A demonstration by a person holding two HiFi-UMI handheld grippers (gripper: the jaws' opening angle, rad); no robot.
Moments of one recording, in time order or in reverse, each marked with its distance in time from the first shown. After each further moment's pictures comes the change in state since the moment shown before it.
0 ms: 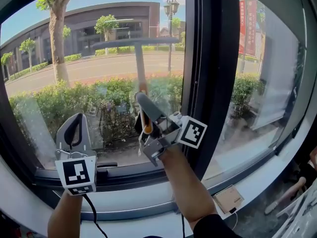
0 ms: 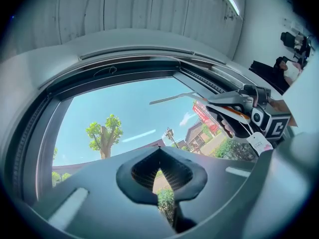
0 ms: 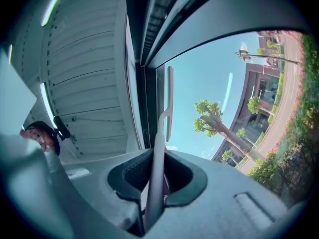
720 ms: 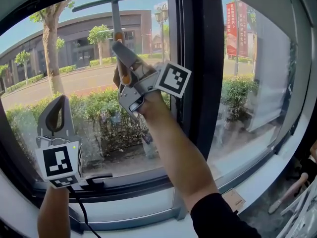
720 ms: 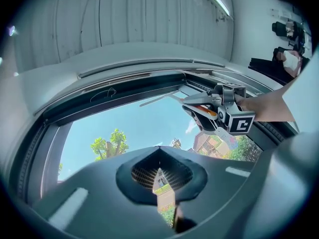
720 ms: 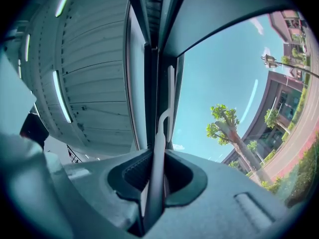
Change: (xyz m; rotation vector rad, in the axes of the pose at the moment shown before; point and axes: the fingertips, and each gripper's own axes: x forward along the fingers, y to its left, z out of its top) left arm 0.011 0.016 0.070 0.077 -0.149 0.072; right arm 0.099 0.033 0.071 -0.198 0.059 0.134
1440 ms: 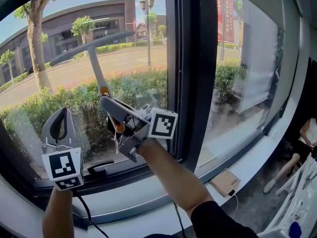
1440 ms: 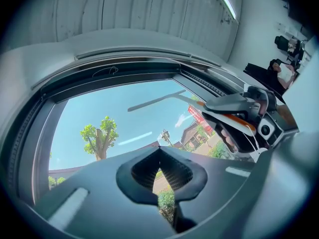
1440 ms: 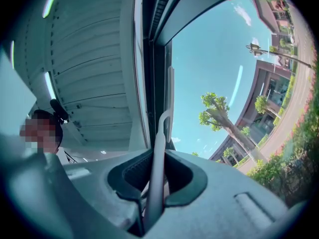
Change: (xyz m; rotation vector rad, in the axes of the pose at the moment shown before) left arm -0.004 0.011 -0.058 -0.061 0.120 -0.133; right arm -0.049 0.008 -0.132 0.107 0.068 -0.079
